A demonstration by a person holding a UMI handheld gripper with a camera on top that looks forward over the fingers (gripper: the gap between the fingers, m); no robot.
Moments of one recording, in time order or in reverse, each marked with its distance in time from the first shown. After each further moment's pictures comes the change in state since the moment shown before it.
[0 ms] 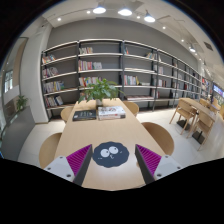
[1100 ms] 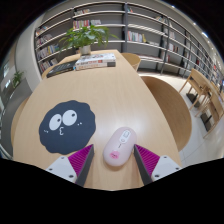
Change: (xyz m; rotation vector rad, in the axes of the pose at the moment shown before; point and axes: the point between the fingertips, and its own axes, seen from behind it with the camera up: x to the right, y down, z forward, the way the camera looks) arm 0.155 0.195 0.239 -0.437 -0.077 -0.046
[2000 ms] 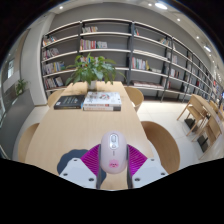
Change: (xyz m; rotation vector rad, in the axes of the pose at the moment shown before) arm -0.033 -0.185 -0.074 0.245 0.014 -0.068
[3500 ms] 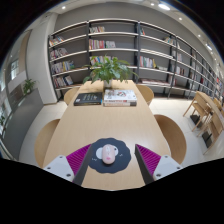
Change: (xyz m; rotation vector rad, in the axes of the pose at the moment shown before) arm -0.102 0.025 -0.098 -0.029 -0.076 0.015
